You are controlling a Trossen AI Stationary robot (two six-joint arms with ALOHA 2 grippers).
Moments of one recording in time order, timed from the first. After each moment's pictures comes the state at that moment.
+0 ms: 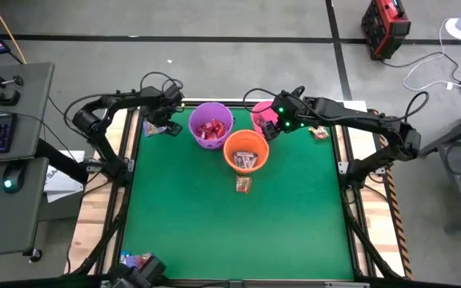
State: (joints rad) left arm 0.95 1.74 1.00 -0.87 -0.17 -0.09; right arm -0.39 1.44 1.26 -0.83 0.09 0.59
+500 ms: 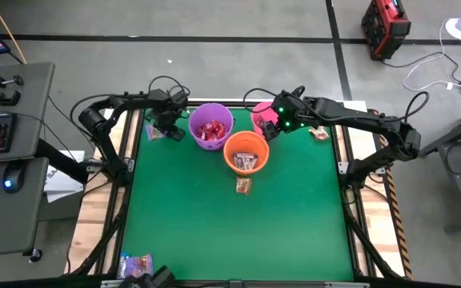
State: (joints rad) left arm 0.84 1.80 1.00 -0.95 -0.09 -0.13; right arm -0.39 1.44 1.26 -0.83 0.09 0.60
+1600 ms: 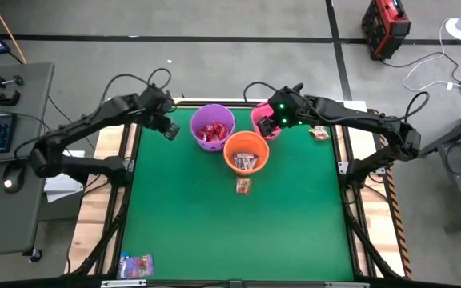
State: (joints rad) left arm 0.67 1.12 0.99 -0.93 -0.03 -0.24; right arm -0.39 1.44 1.26 -0.67 0.09 0.52
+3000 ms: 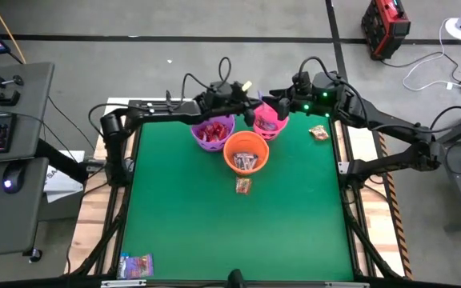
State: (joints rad) left arm 0.42 1.92 1.41 0.29 0.06 -0.23; right arm -0.39 1.19 1.26 -0.33 0.03 0.49
